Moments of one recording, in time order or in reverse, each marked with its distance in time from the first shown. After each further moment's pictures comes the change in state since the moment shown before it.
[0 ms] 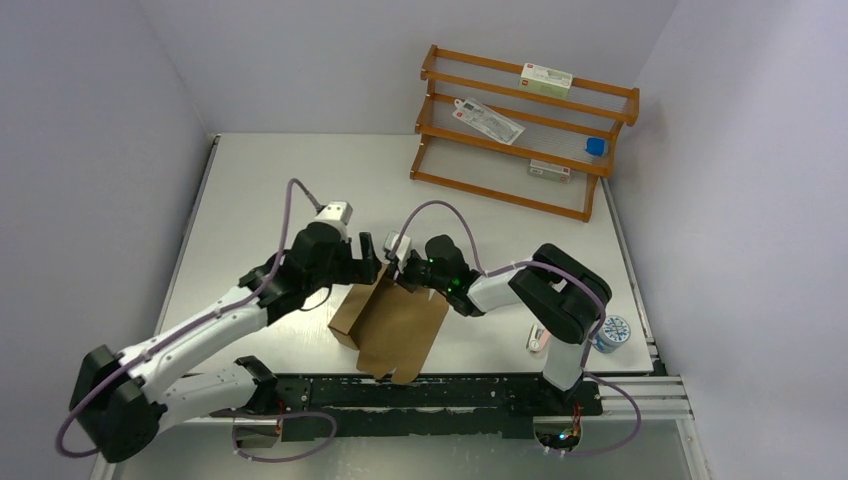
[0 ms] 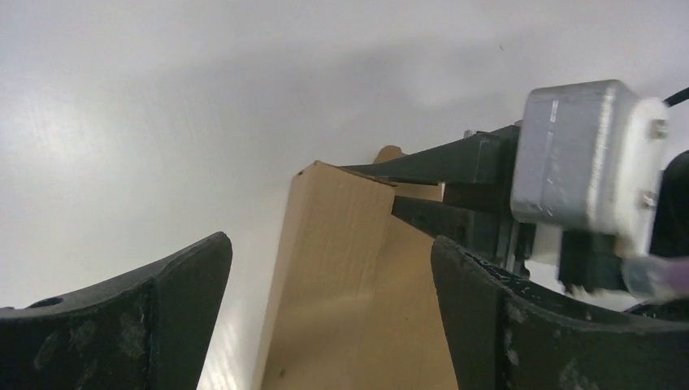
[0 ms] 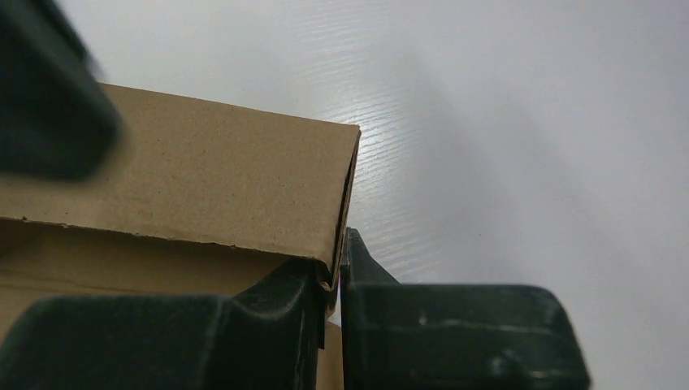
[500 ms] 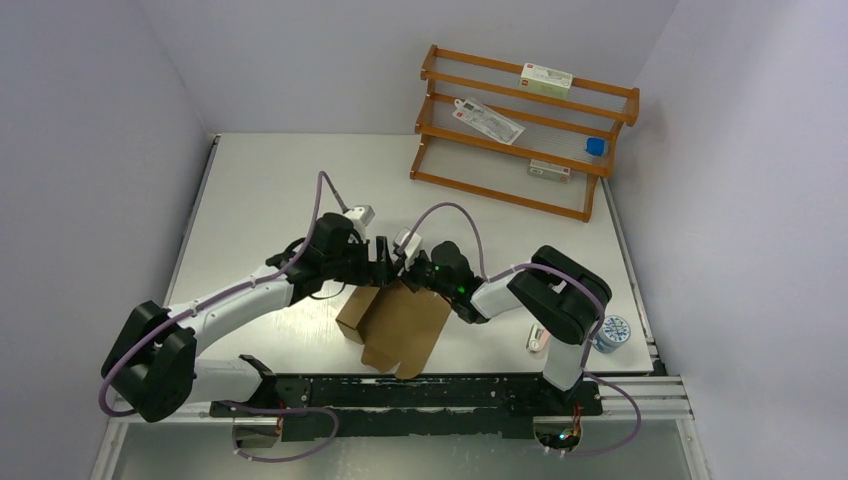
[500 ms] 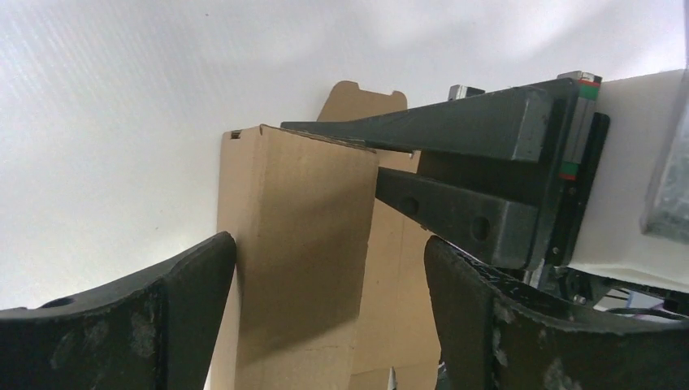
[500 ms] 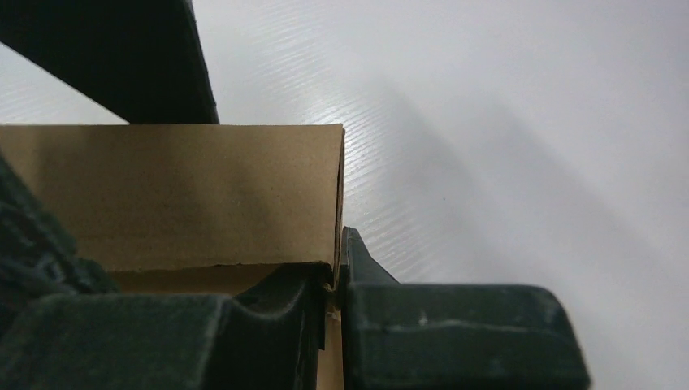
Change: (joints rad) left arm 0.086 0.281 0.001 0.153 0.384 0.009; right arm 0.009 -0.003 -0.069 0.123 0.146 0.107
